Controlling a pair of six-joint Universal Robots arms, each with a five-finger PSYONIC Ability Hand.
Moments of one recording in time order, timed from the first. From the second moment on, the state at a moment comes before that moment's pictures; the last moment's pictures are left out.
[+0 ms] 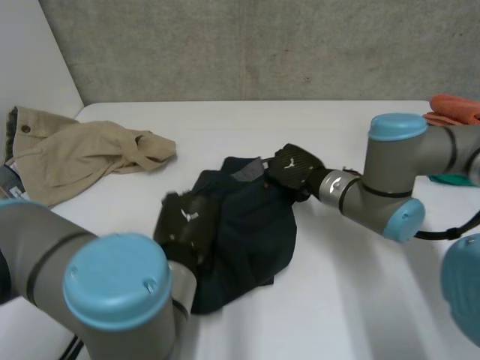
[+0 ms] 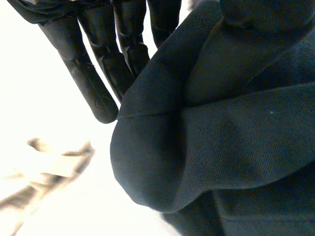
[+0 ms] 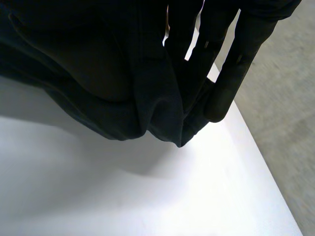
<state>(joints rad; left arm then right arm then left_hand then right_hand) 3.88 -1.96 -1.70 3.45 -1.99 3.39 1.98 -0.62 0.84 0.13 1.04 2.30 1.09 1.20 1.19 1.20 1.00 1.09 1.17 1.17 1.20 0.97</state>
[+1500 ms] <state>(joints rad) 4.22 -2.05 -1.42 2.95 -1.60 3.18 1.91 -0.68 0.85 0.47 1.15 2.79 0.56 0.54 0.53 0.54 0.36 0.44 0.43 0.43 0.42 0.26</state>
